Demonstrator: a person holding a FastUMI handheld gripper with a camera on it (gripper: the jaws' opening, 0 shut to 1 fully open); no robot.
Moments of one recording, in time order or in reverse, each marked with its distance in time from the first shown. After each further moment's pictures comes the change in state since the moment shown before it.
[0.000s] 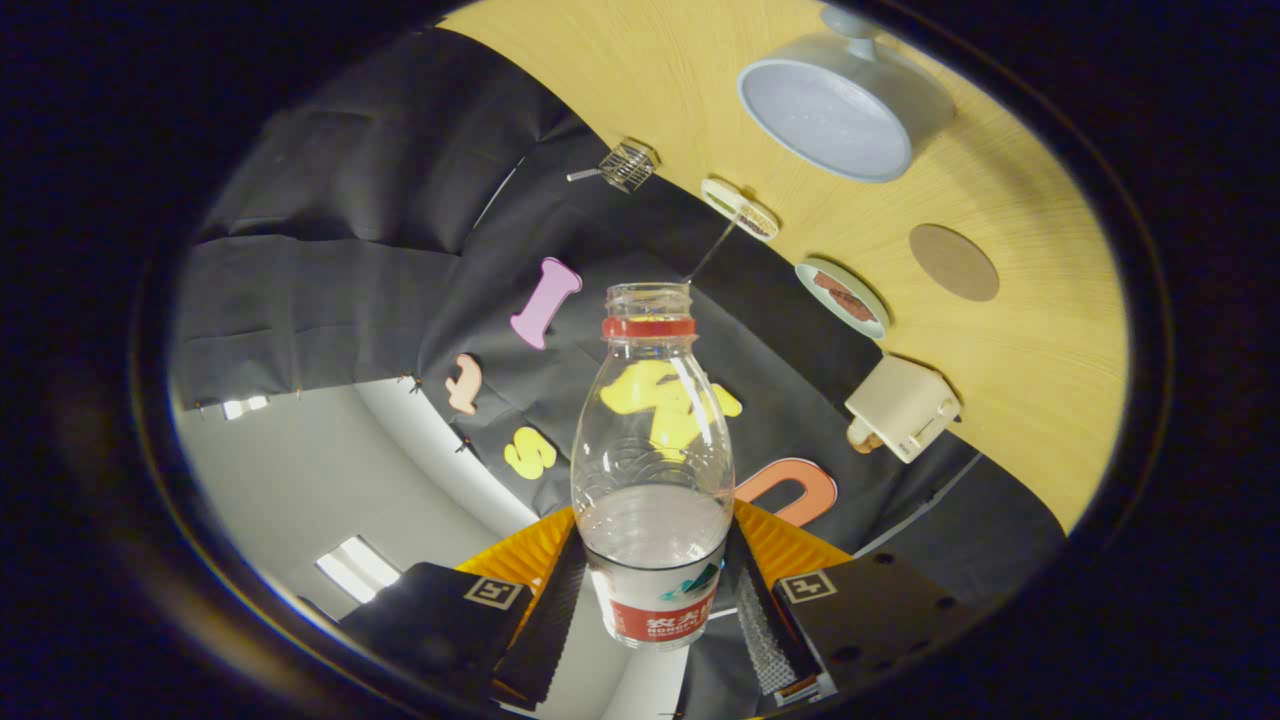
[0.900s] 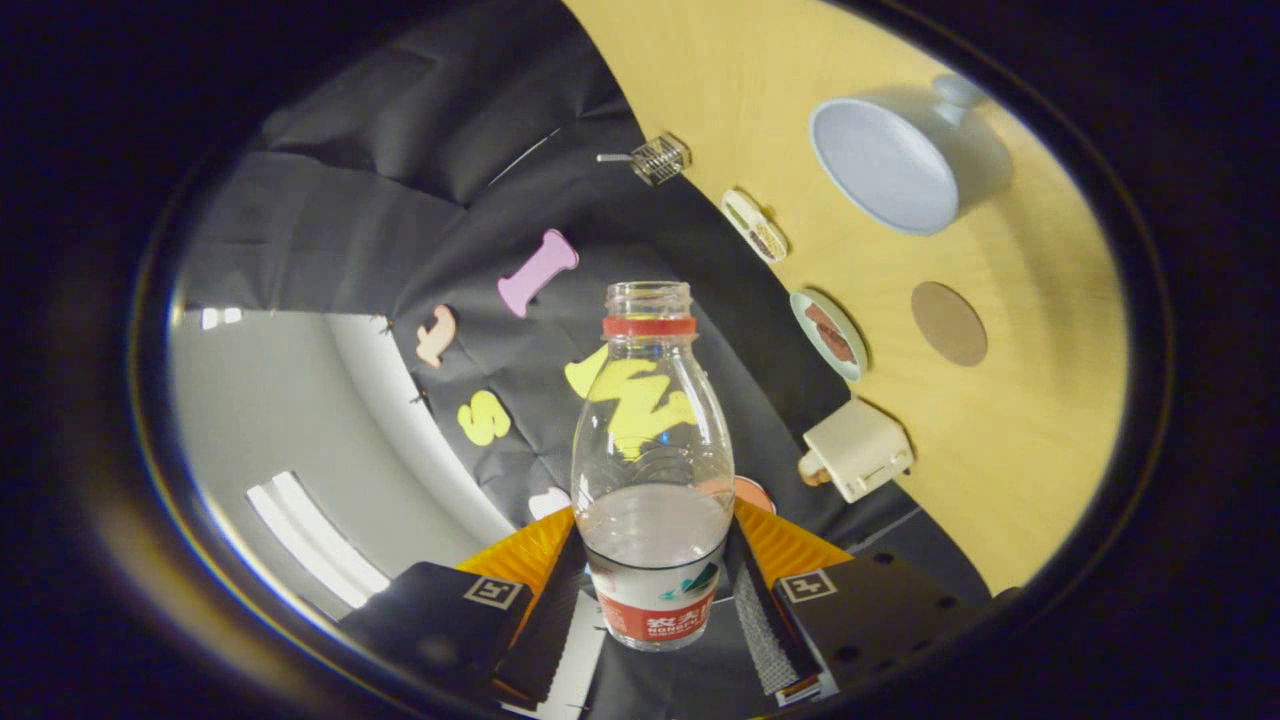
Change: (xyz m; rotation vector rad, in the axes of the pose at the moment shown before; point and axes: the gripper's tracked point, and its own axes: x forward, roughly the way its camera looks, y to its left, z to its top) arm -0.001 -0.024 -0.010 -0.297 0.019 -0.114
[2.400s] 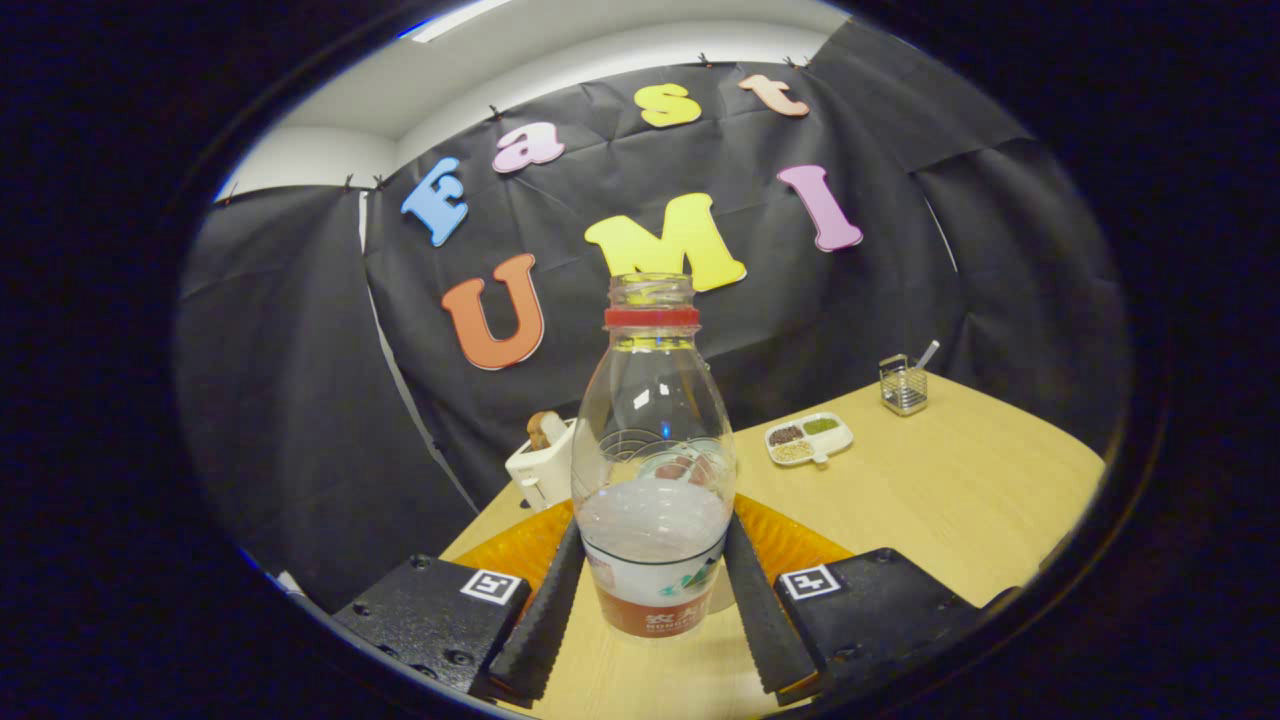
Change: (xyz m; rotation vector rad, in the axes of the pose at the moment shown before) arm 0.036 -0.030 -0.010 -1.785 0.291 -0.420
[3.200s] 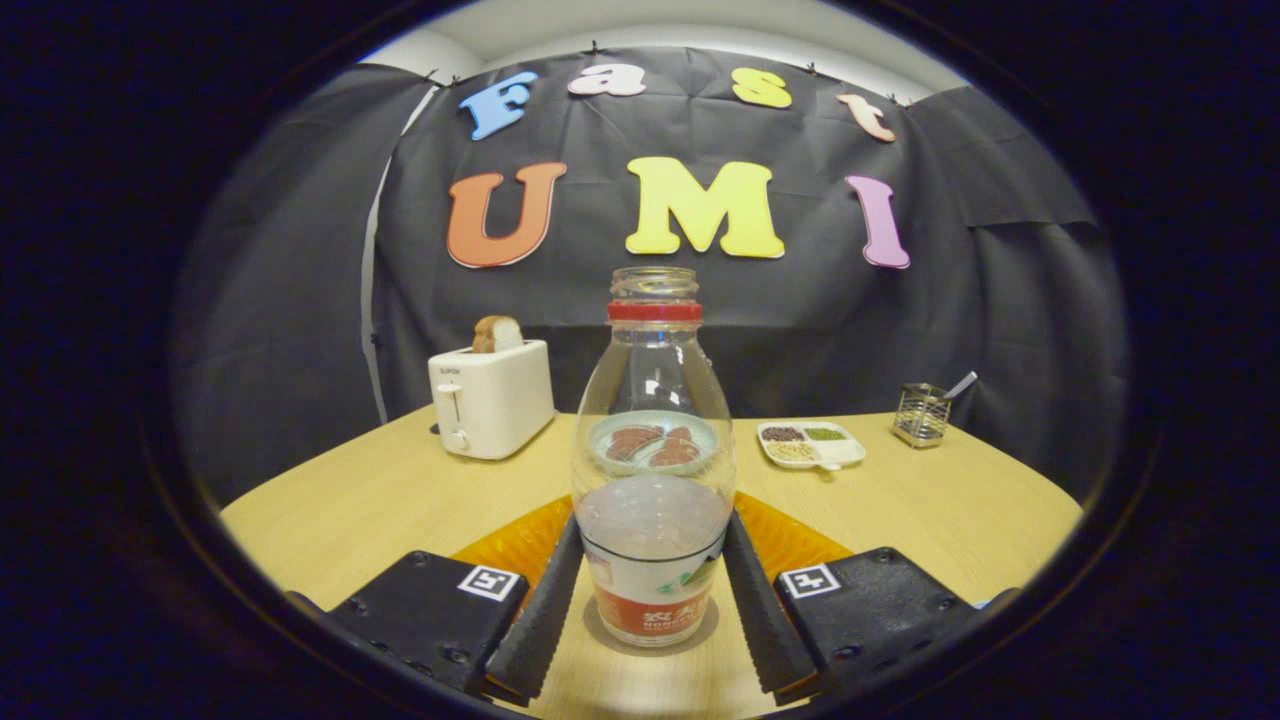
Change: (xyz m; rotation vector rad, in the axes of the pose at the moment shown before) arm 0.134 -0.027 -0.109 -0.273 0.008 -0.089
